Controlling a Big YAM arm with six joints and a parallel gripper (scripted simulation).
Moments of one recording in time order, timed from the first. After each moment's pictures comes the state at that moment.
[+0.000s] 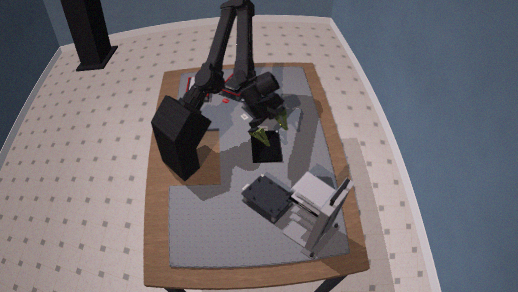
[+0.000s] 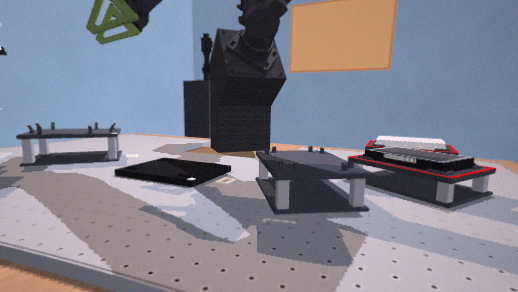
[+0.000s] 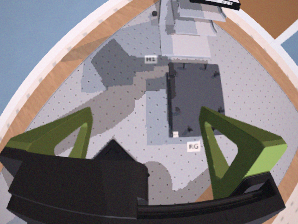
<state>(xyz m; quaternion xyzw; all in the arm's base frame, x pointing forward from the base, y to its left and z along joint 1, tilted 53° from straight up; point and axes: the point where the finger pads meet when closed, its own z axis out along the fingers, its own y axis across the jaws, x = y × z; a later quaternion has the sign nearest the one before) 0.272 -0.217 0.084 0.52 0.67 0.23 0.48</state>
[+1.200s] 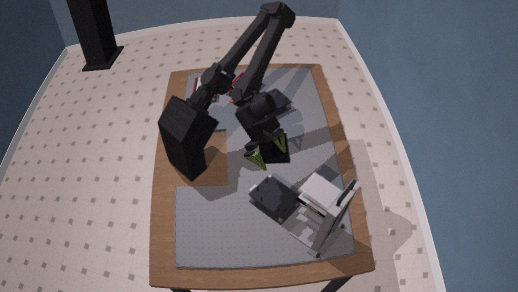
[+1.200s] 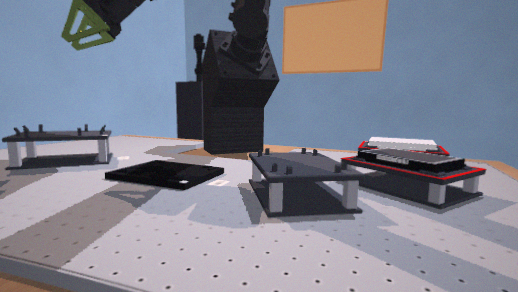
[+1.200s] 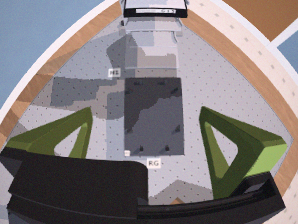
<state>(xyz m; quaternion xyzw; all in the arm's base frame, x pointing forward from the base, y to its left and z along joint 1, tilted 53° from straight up) 0.247 -0.280 0.007 0.52 0.67 0.23 0.48</state>
